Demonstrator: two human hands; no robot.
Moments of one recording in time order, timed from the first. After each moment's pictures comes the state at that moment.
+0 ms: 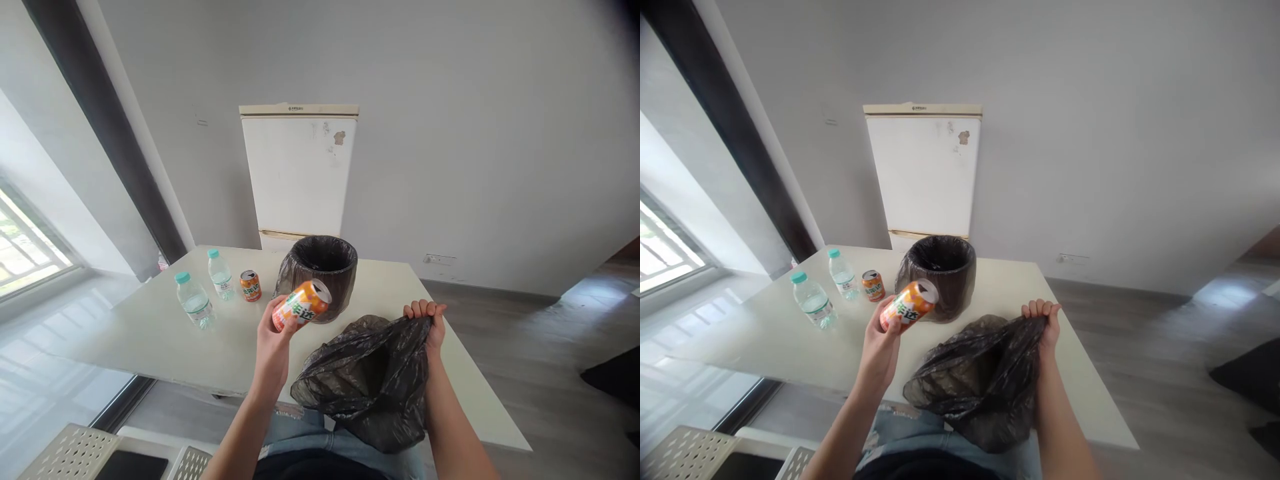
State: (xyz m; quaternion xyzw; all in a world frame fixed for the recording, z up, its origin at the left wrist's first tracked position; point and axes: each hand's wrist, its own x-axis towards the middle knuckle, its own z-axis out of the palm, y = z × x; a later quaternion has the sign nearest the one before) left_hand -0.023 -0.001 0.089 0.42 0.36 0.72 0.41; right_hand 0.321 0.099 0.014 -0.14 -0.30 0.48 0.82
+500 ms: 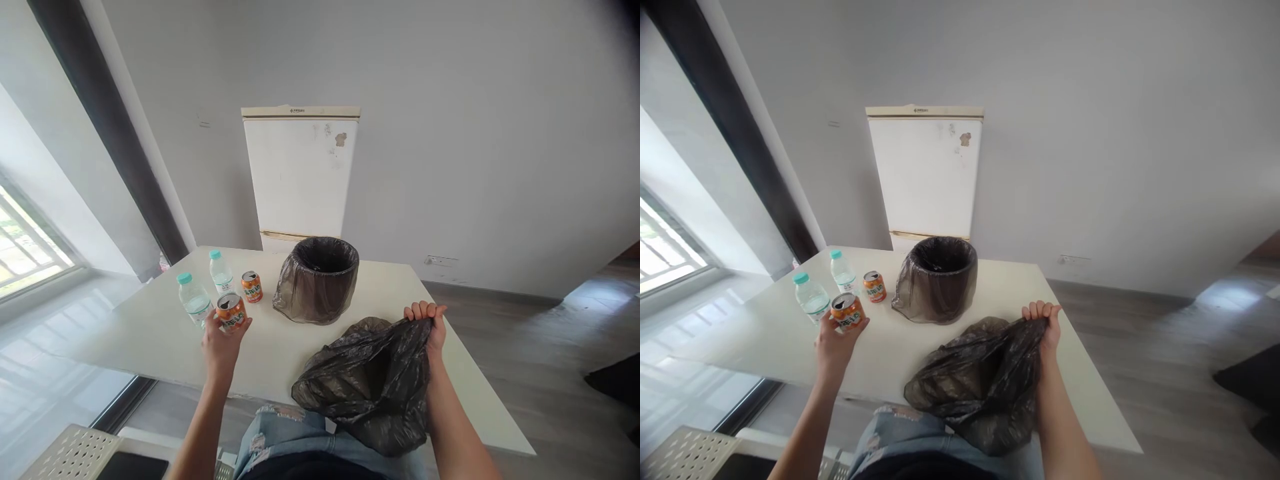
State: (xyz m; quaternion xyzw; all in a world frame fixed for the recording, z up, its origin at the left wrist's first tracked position) left_hand -0.160 0.024 0.026 0.39 0.76 0.52 0.05; right_hand 0.322 0.100 0.011 -0.14 -0.30 0.49 0.81
